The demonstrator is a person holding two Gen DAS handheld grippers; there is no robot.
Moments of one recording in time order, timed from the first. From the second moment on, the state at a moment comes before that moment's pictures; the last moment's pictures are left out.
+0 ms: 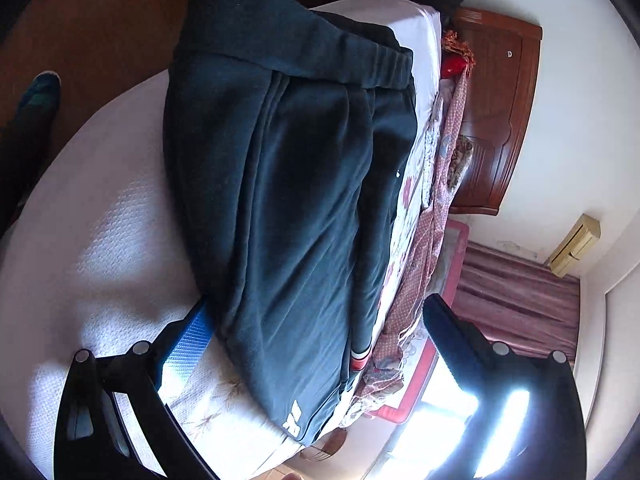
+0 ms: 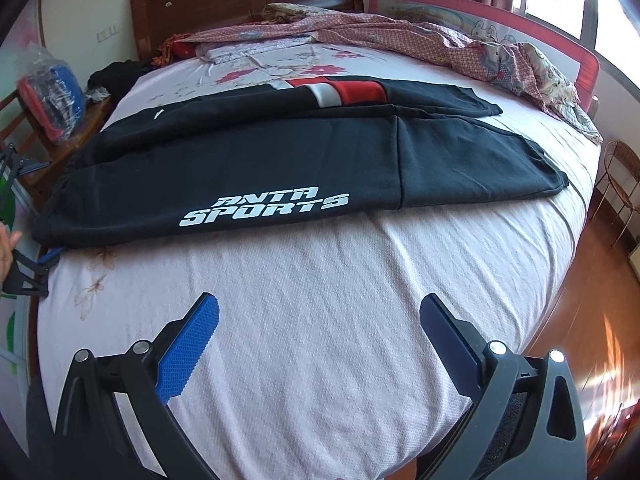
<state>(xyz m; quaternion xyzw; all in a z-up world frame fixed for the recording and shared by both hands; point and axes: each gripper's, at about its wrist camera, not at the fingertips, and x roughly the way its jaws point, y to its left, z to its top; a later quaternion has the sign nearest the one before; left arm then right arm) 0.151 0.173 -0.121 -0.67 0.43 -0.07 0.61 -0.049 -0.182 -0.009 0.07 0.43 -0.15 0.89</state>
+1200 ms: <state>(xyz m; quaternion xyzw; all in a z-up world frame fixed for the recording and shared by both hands) 0.166 0.174 -0.095 -0.56 0.45 -0.10 0.68 0.001 -0.402 -0.058 0.58 0.32 -0.09 0.74</state>
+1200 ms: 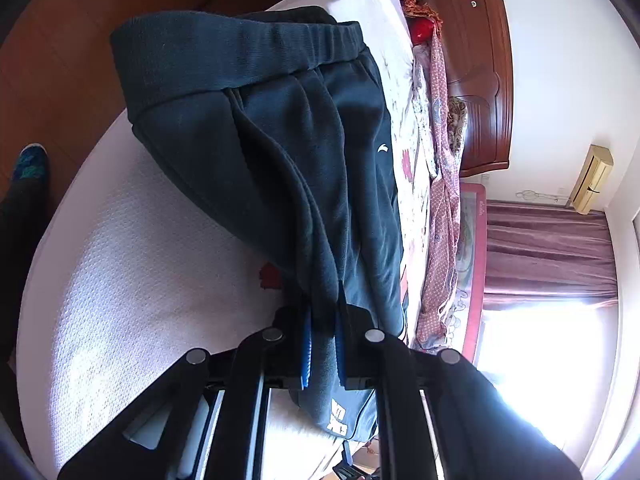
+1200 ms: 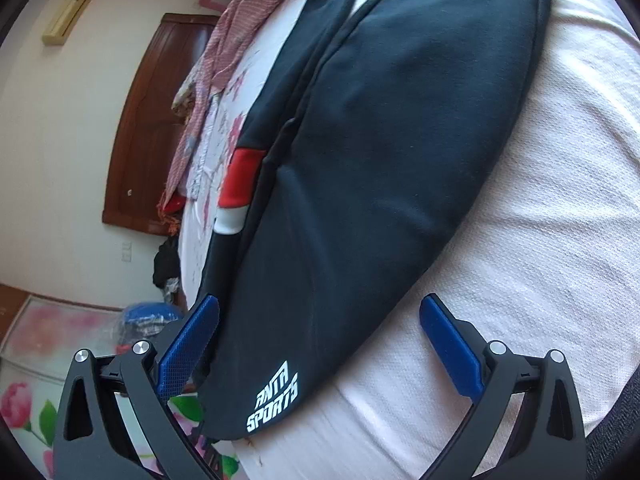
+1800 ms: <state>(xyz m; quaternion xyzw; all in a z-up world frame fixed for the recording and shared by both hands) 0.129 0.175 -0.054 -0.53 0.39 -0.12 0.74 0.021 -0.412 -0.002 0.47 0.35 -0.06 0.81</state>
